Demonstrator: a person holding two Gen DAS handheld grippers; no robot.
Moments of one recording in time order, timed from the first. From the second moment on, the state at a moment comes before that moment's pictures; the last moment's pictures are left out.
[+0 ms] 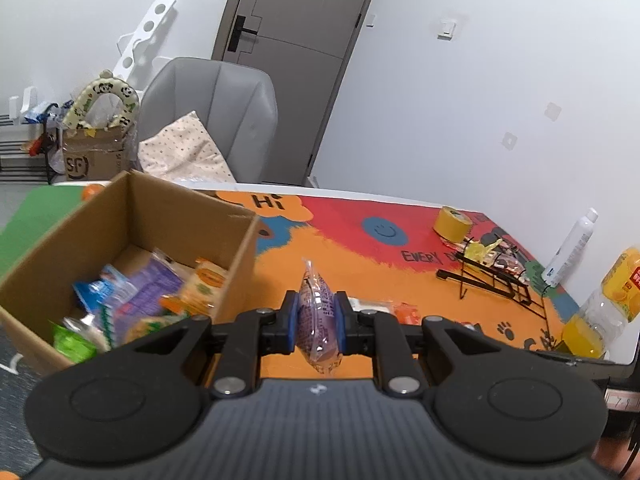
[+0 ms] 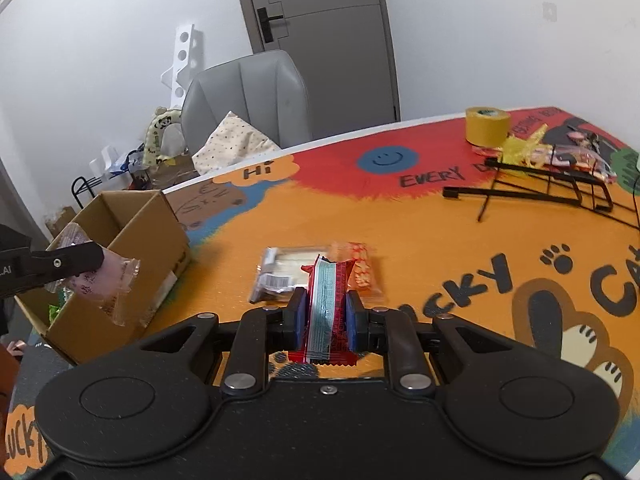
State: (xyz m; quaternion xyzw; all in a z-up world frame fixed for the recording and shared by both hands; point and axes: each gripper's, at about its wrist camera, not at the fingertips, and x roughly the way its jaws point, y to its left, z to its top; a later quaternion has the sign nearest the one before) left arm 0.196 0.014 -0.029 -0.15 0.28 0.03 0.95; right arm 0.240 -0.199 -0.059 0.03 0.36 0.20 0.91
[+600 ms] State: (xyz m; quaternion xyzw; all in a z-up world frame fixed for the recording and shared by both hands) left arm 0.171 0.076 -0.003 -0.13 0.29 0.06 0.95; right arm 0.231 -0.125 -0.025 0.02 0.34 0.28 0.90
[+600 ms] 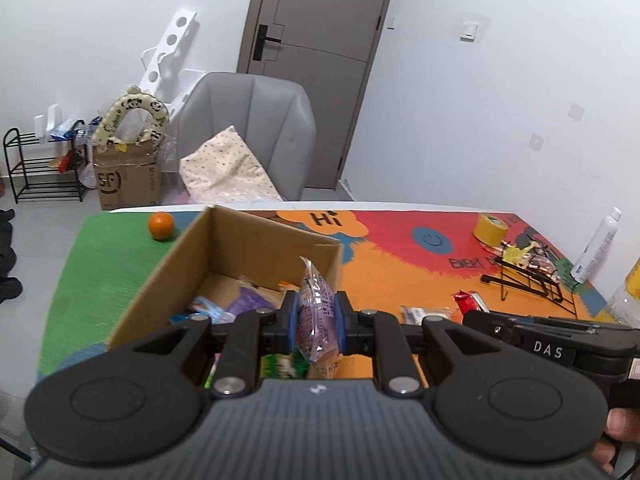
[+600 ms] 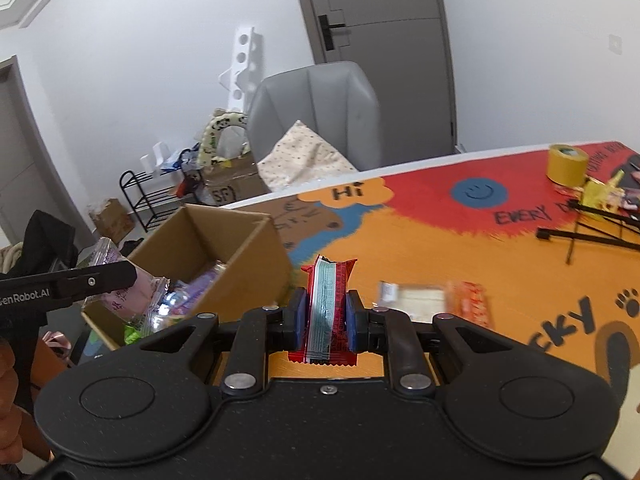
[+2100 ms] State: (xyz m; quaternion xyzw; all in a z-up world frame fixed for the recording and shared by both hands) left arm 0.157 0.163 -0.024 -0.16 0.29 0.14 0.93; right arm 0.233 -0.014 -0.028 0.00 0.35 0.34 0.88
